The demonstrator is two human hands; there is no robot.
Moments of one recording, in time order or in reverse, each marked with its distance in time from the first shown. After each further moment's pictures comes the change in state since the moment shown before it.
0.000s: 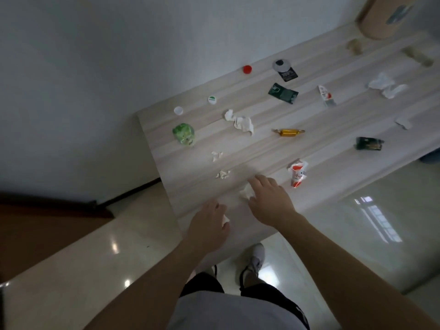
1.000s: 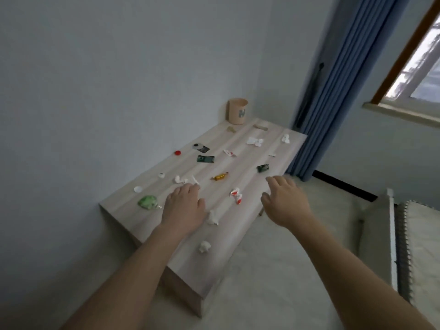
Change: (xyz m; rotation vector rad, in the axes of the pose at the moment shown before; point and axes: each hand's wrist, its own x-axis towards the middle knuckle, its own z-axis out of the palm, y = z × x) left_hand -0.100 0.028 -0.184 0.107 0.413 0.472; right_hand -0.249 -0.116 -0.116 -0.139 0.603 0.573
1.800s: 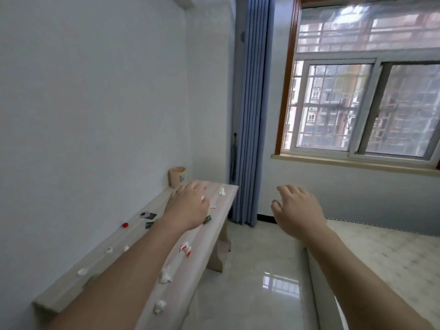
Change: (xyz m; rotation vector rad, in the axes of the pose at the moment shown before) left_hand -0.034 0.192 -0.152 -0.029 0.095 0.415; right_hand -0.181 0.078 -0.190 -0.092 0.348 0.319
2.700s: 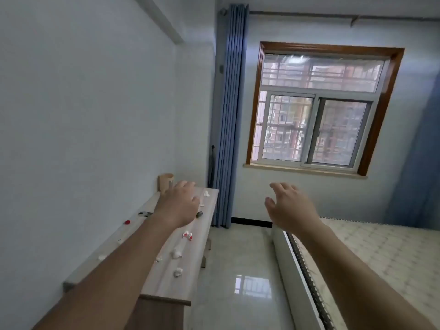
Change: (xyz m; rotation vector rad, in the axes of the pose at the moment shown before) left_hand -0.236 -0.082 -0.162 -0.133 0.055 0.114; right_hand -0.241 -0.192 -0.160 -0.055 0.068 0.128
